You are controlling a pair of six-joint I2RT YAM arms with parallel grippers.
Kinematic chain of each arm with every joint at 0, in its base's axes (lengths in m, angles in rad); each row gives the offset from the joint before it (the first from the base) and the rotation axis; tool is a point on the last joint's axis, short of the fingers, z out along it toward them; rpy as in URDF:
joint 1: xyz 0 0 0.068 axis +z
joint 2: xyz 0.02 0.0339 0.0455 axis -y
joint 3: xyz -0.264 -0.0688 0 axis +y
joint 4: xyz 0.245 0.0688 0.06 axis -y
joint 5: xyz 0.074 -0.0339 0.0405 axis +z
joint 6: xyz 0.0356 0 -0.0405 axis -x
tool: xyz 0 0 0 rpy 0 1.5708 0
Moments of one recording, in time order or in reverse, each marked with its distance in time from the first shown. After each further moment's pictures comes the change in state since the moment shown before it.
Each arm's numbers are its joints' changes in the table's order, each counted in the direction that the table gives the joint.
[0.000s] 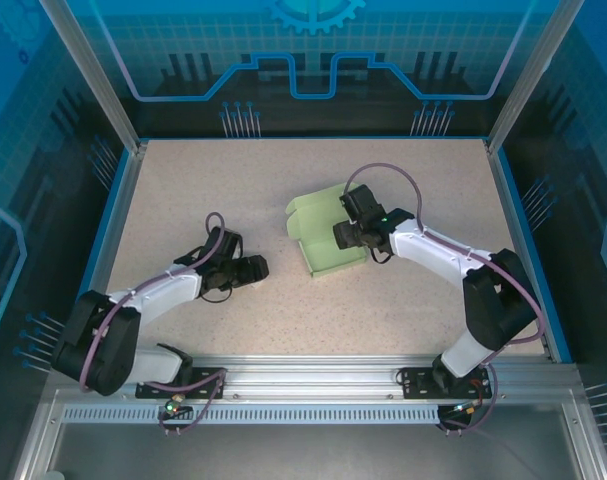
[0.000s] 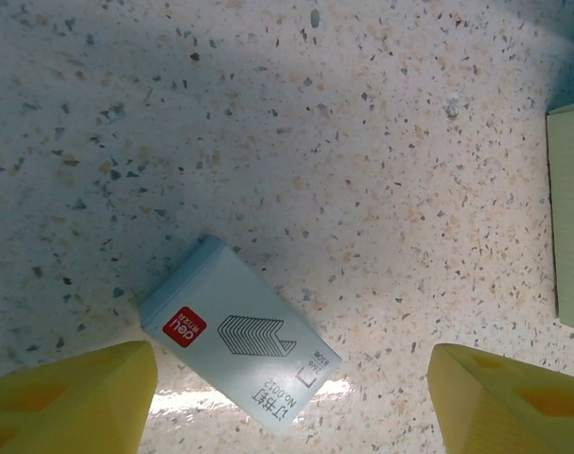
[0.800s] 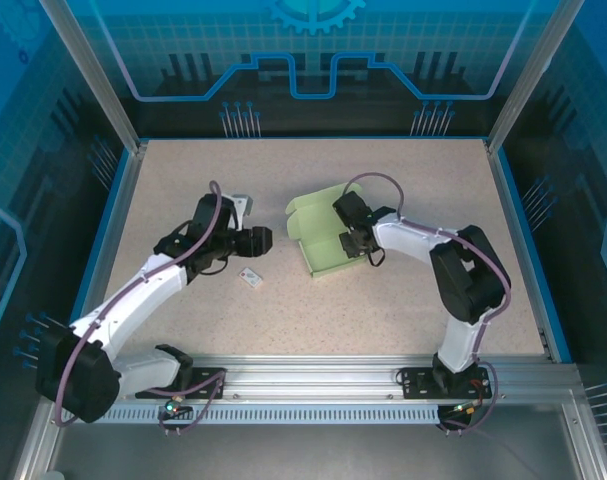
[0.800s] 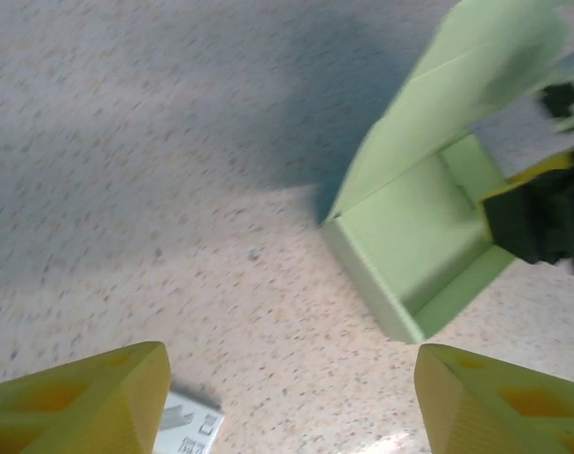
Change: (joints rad) left arm -0.025 0.161 -0.267 -0.190 0.026 -0.293; right arm -0.027 -0.192 -0.039 -0.066 -0.009 -0.026
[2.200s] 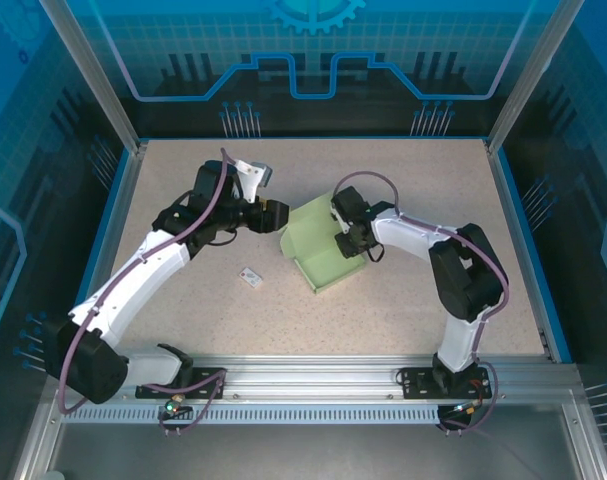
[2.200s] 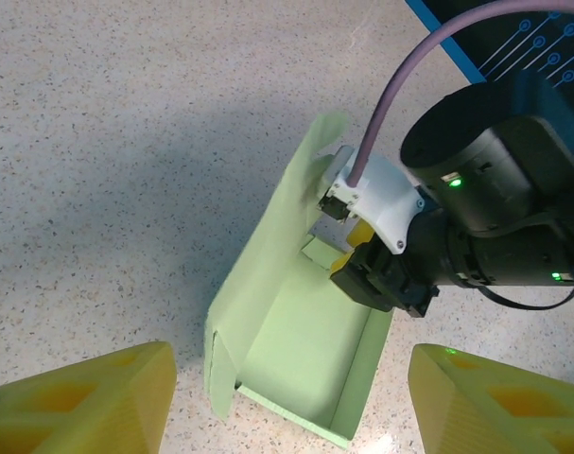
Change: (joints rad) left arm -0.027 -0.109 -0.316 -0.042 -0.196 -0.156; right arm -0.003 -0.048 -0.068 -0.056 0.097 0.178
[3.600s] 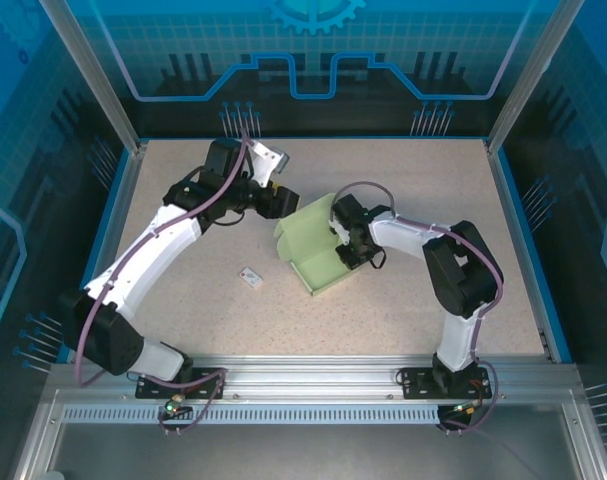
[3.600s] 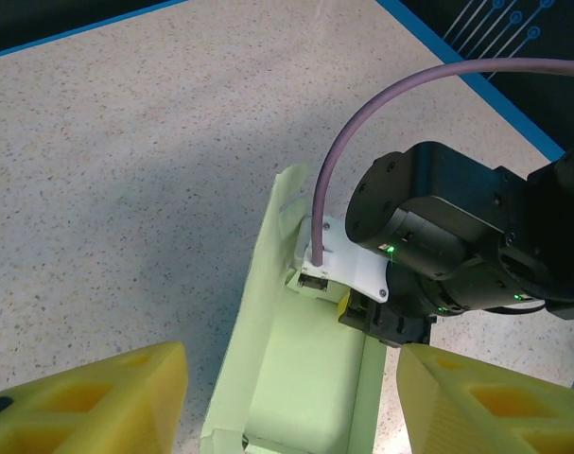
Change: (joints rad) left arm 0.000 -0.150 -0.206 -0.091 -0.077 -0.161; right arm 0.003 -0.030 0.020 -0.073 0.069 0.061
